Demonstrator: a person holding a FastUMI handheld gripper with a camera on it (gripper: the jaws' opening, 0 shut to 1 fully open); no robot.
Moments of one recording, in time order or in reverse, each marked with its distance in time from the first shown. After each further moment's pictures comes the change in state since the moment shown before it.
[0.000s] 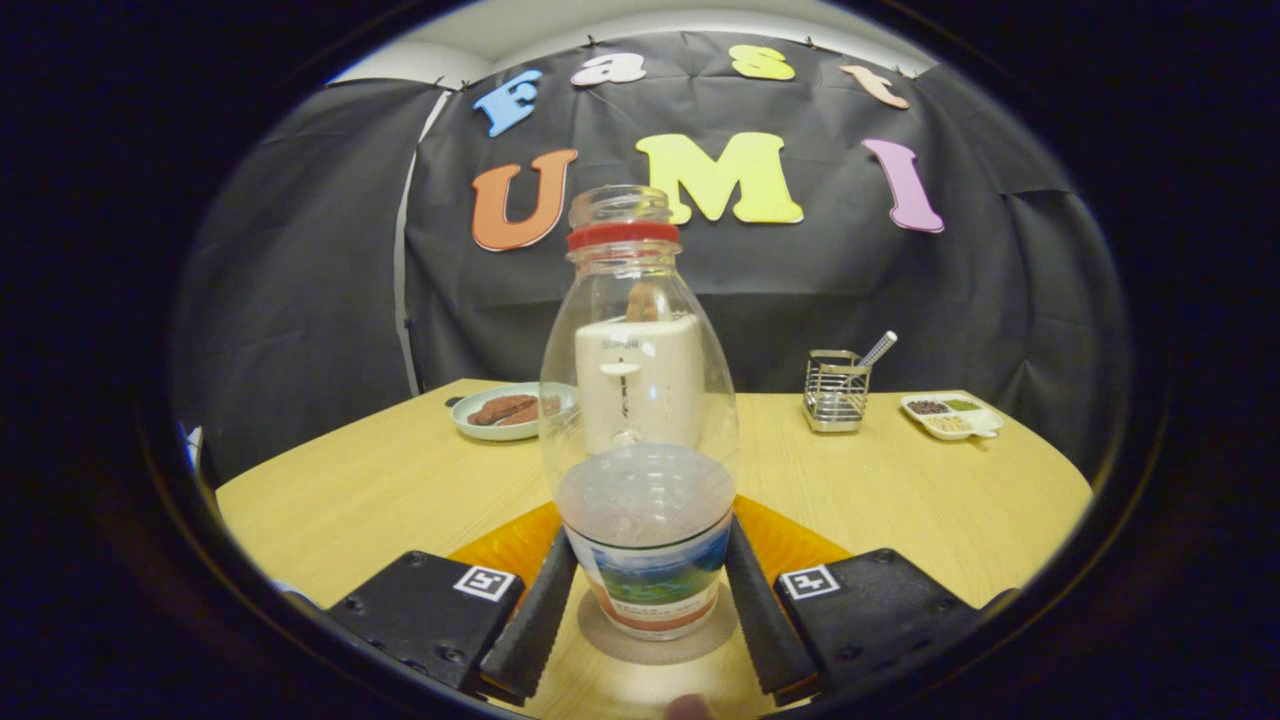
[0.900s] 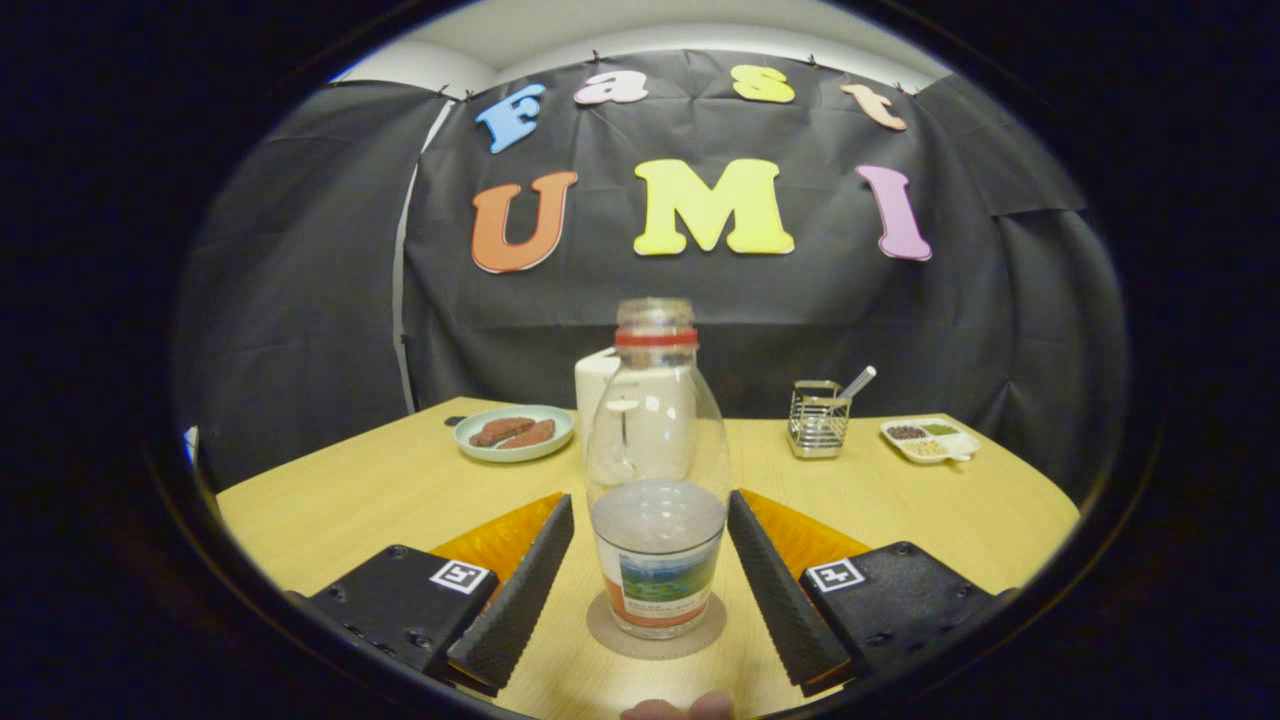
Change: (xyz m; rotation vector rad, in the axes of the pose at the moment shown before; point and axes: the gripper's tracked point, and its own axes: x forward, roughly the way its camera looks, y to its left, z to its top) arm -0.036 0.006 0.046 -0.031 -0.090 -0.034
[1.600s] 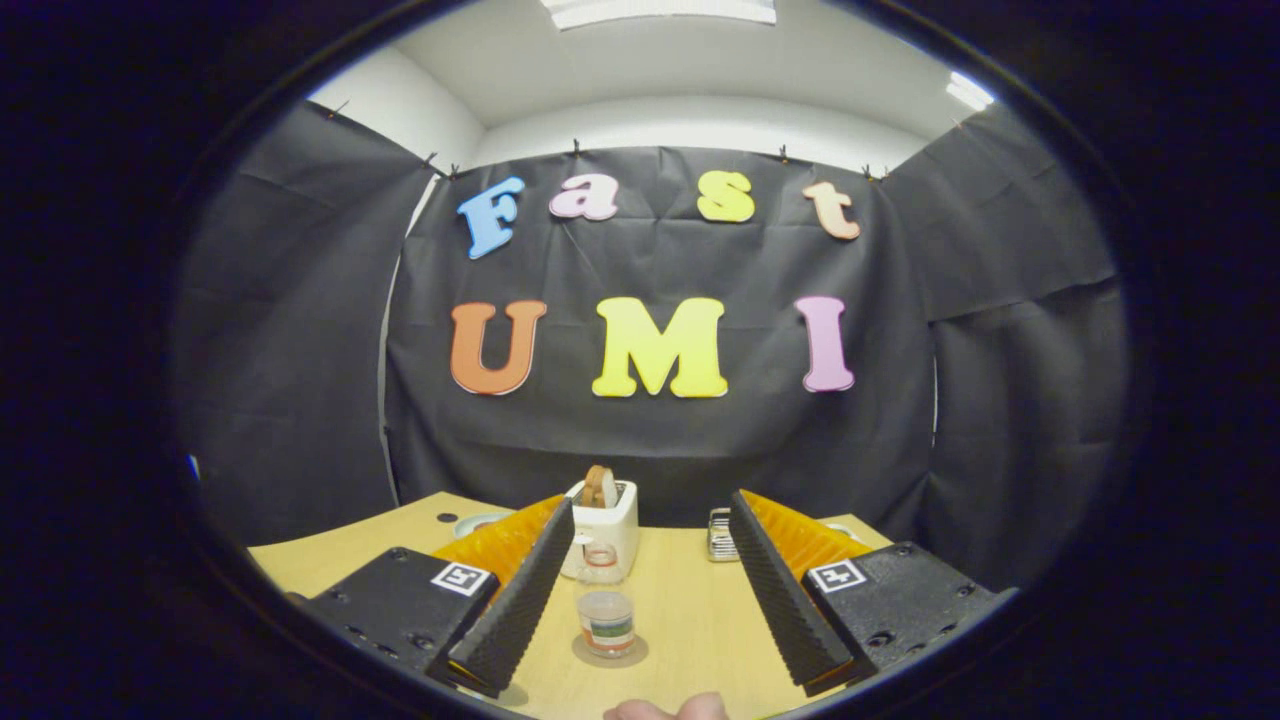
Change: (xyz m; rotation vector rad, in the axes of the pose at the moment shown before) arm -0.180 -0.024 0.184 -0.031 -0.238 -0.131
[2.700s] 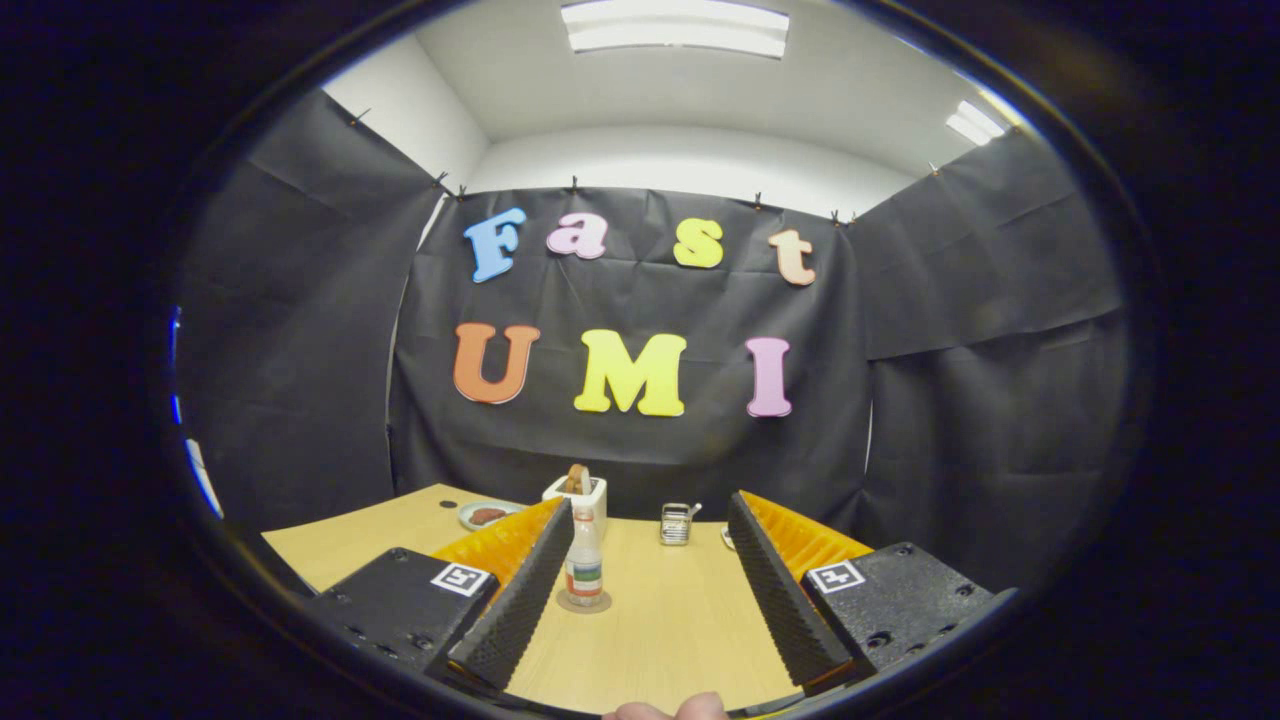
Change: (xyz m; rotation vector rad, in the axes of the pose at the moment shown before) arm -0.169 -0.021 0.024 -0.034 -0.027 -0.065
